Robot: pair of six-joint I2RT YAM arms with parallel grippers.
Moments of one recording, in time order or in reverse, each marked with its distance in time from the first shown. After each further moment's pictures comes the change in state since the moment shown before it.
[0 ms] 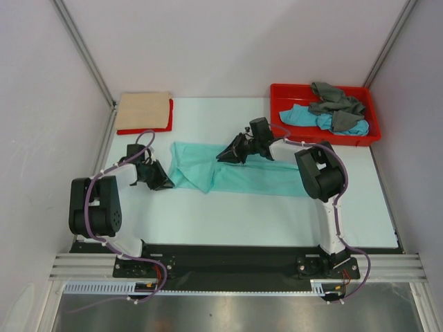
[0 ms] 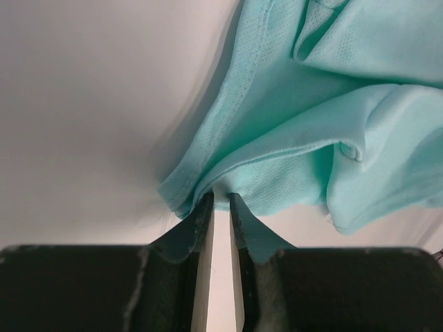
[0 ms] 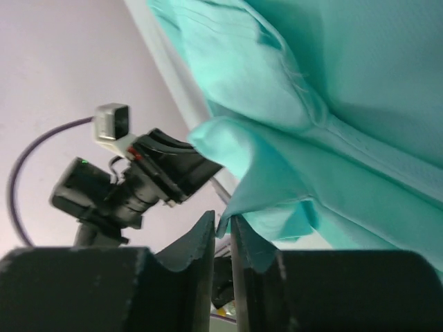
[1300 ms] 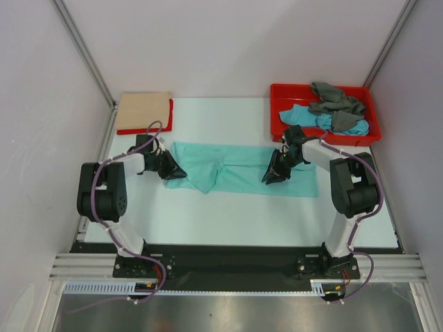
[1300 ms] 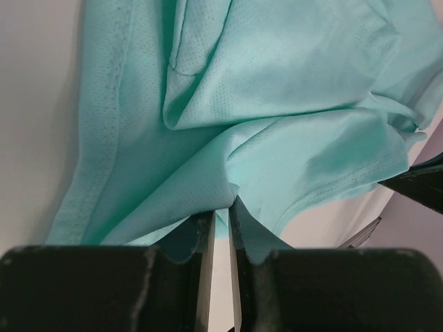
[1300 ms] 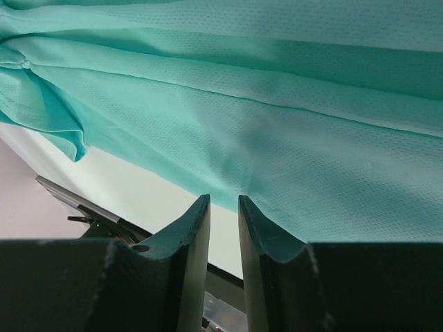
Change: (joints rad) left arm -0.065 0.149 0.153 0.054 0.164 -0.109; right arm -0.217 -0.309 -0.230 -0.624 0.288 -0.659
